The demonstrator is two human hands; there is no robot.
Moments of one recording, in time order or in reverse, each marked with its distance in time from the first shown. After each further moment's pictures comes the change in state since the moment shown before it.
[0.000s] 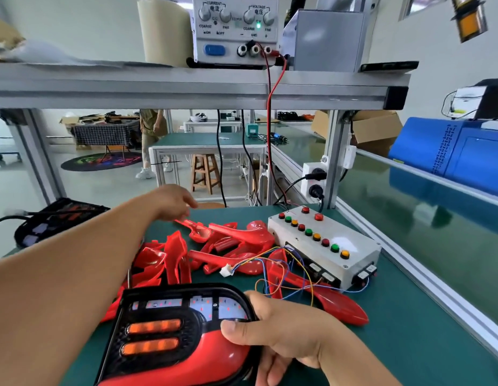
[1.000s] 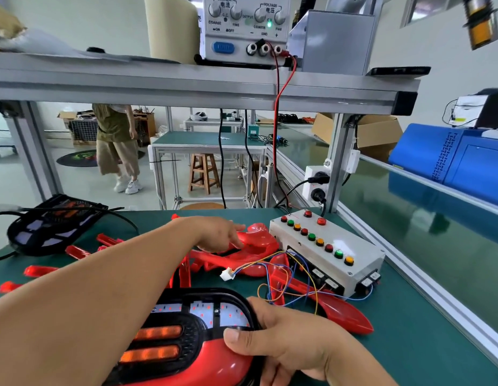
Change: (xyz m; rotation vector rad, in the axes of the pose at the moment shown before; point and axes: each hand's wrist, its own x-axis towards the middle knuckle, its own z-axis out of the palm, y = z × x) left_hand 0.011 0.046 0.056 0.354 -0.367 0.376; right_hand -0.011 -0.014 0.007 0.051 -0.008 -0.071
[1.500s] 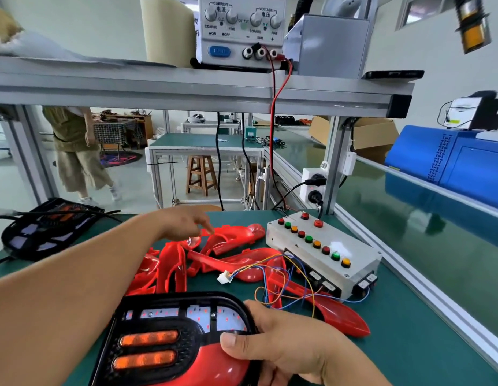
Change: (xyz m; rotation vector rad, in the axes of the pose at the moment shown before) left_hand -0.029 -0.046 -0.006 -0.234 0.171 -0.125; right_hand 0.009 0.011 -0.003 -0.112 0.044 -0.030
